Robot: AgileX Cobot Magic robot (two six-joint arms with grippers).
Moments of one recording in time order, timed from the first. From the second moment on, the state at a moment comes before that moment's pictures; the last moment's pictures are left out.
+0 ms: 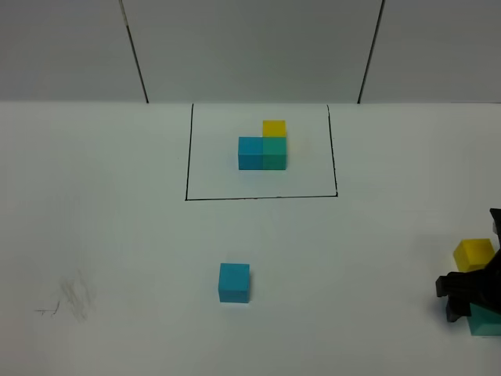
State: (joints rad) left arm 0.01 0.00 -0.51 0.03 1.07 -0.02; right arm 0.05 1.68 -0.70 -0.01 0.55 0.20
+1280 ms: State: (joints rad) left arm 0.01 0.00 -0.51 0.03 1.07 -0.02; right arm 0.43 1.61 -1.01 0.06 0.88 -0.73
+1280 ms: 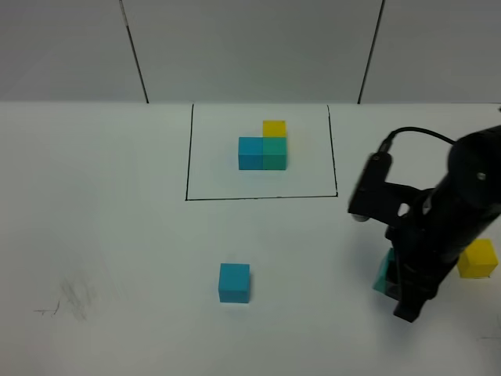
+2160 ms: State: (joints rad) left arm 0.01 0.00 -0.51 0.03 1.07 -0.02; right arm 0.69 2.05 -1.46 0.02 0.98 -0.91
